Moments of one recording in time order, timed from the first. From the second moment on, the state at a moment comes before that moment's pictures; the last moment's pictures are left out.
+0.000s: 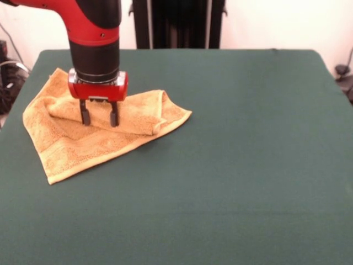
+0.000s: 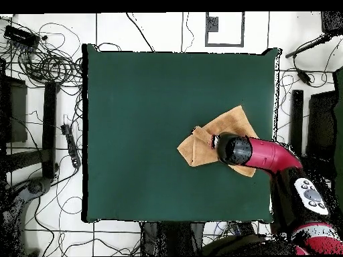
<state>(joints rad) -0.55 -0.44 0.12 1.54 -0.37 0.45 1.57</state>
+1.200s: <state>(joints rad) -0.58 -0.45 0.10 1.63 -0.34 0.26 1.57</state>
